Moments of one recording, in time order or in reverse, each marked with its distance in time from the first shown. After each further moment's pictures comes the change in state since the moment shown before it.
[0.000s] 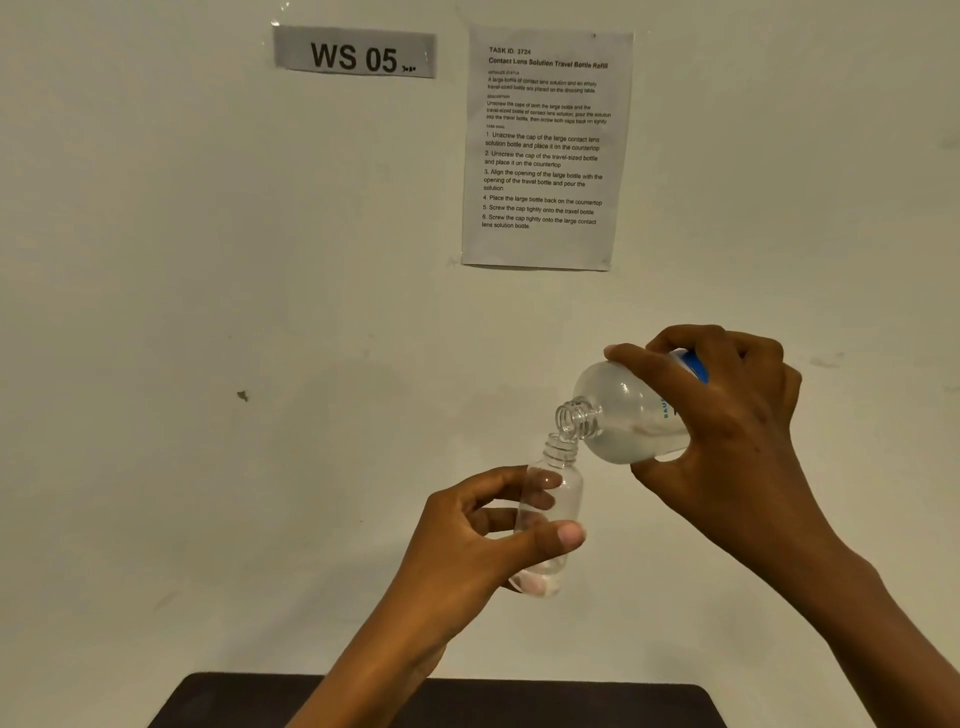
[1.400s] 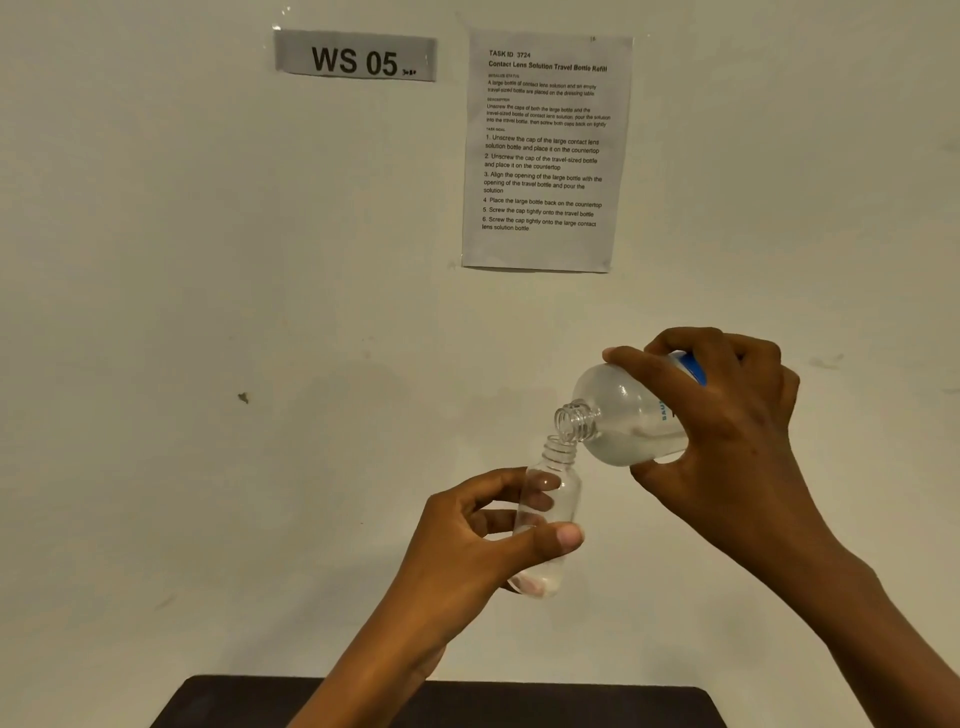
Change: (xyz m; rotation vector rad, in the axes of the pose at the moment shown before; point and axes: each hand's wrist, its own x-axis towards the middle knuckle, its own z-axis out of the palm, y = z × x) left_hand 0.000 0.000 0.000 -0.018 0.011 -0.014; right_hand 0.000 0.000 0.001 0.002 0.017 -0.016
